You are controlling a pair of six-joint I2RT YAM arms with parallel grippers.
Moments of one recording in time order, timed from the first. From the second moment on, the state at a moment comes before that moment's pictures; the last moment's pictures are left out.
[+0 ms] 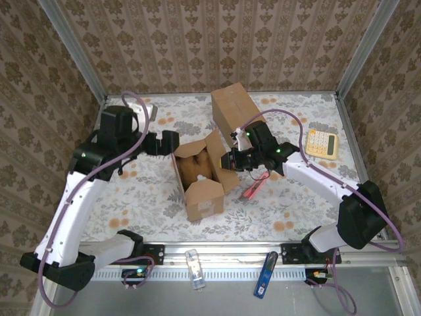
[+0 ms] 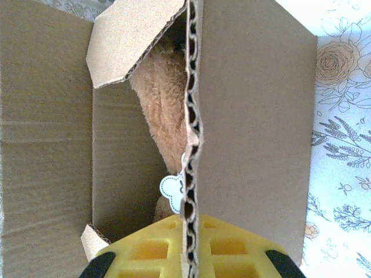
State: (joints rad) left arm -0.45 1.11 1.48 -1.00 0.16 -0.18; right arm 0.57 1.45 1.08 -0.42 -0.58 0.65
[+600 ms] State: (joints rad) left arm -0.84 1.51 1.48 -1.12 -0.27 0.16; right arm 0.57 1.46 1.09 -0.45 -0.60 0.60
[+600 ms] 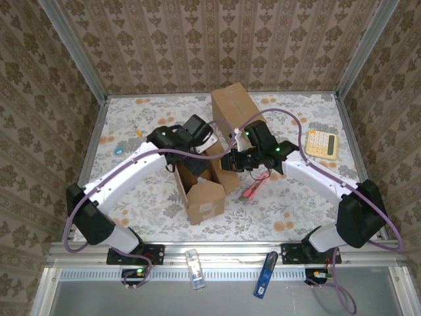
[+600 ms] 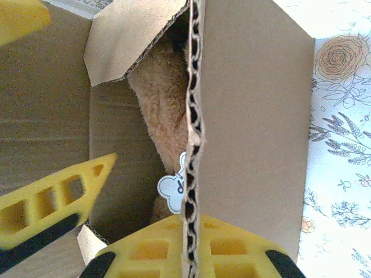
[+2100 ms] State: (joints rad) left arm -0.74 1.47 1.35 -0.96 -0.50 0.29; right arm 0.56 1.46 1.09 -0.43 -0.62 0.58
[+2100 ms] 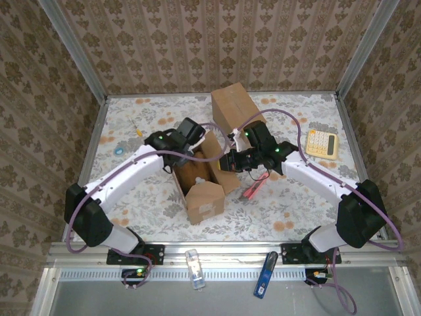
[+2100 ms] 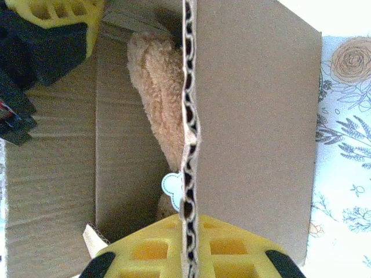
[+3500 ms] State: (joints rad) left arm -0.59 1.45 1.62 -1.22 -0.18 0.14; right arm 1.10 1.33 1.32 -0.54 0.26 -0.55
